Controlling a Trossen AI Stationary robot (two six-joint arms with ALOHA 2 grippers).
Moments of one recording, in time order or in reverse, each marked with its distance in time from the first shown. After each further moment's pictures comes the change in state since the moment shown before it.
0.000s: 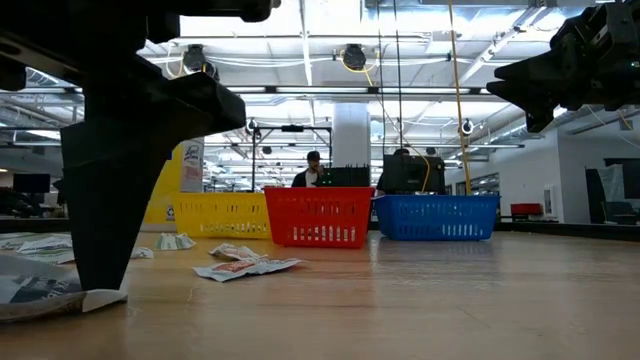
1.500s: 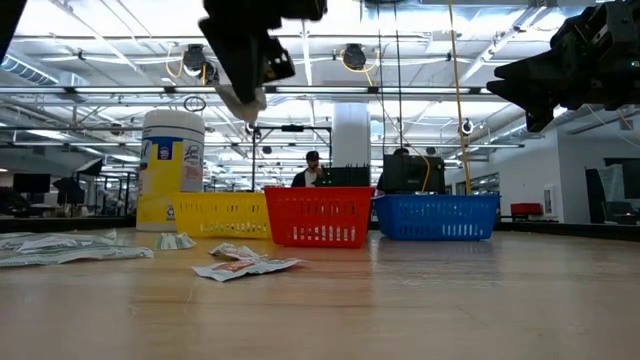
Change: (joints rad) left arm 0.506 -0.342 -0.002 -0.317 0.181 0.387; right arm 0.000 0.000 0.000 0.002 0.000 0.000
